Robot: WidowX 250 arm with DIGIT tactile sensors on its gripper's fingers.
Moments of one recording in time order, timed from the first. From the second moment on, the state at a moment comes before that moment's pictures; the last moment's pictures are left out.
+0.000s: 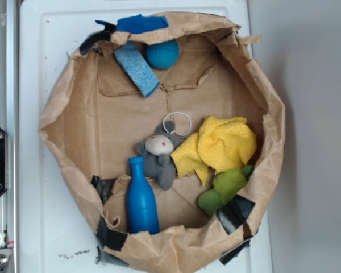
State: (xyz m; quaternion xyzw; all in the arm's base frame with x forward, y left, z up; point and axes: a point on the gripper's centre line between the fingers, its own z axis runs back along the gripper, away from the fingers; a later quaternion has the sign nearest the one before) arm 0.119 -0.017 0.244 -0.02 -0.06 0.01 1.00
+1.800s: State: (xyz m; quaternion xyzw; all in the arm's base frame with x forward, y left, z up) arm 0.241 0.042 0.163 0.00 -0.03 0.27 0.96
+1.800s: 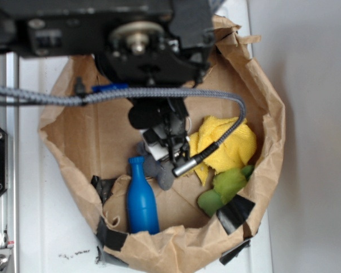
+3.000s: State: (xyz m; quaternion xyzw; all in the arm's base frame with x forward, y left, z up) arm 0.264 0.046 0.125 0.02 -0.04 0.38 0.92
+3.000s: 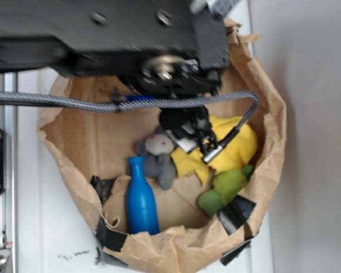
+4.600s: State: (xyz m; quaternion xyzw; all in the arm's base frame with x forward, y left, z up) arm 0.268 0.087 0.085 0.07 -0.01 0.53 0.84
